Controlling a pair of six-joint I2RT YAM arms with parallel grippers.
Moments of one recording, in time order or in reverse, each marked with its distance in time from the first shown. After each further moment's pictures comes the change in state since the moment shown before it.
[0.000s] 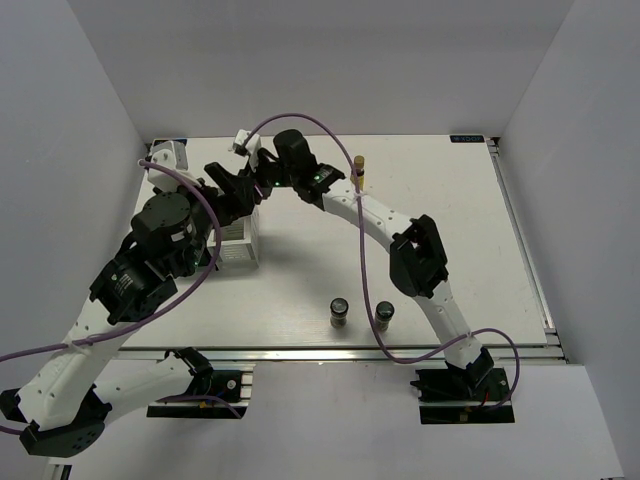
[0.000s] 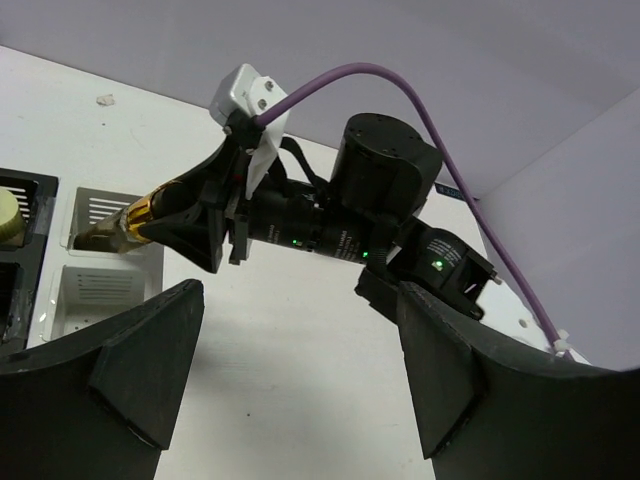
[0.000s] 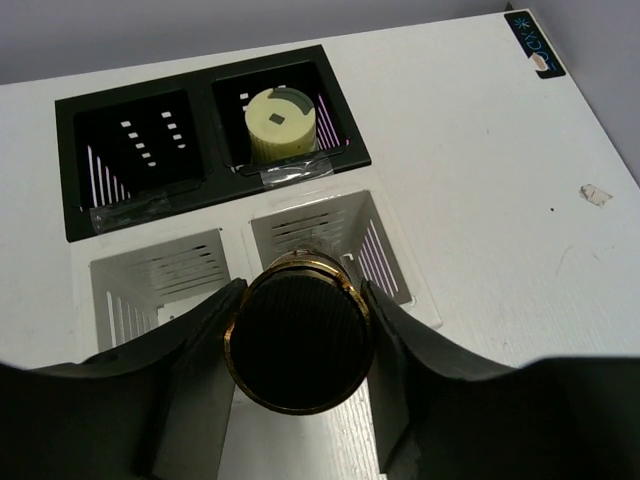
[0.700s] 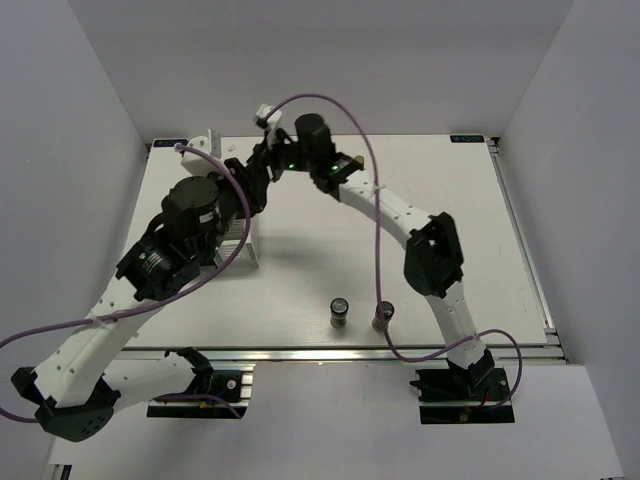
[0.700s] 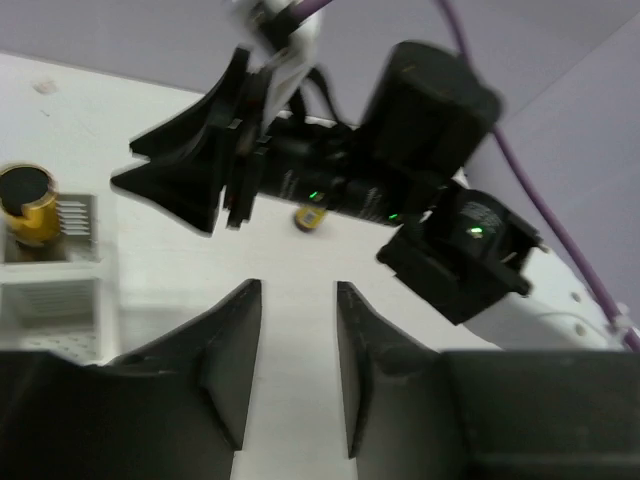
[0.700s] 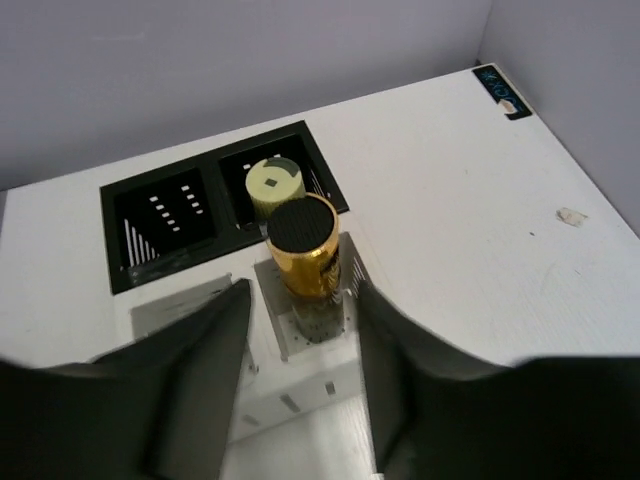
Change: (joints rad) left arm 0.000 0.087 0.006 0.043 0.093 0.009; right arm -0.039 -0.039 -0.020 0.122 -0.022 0.167
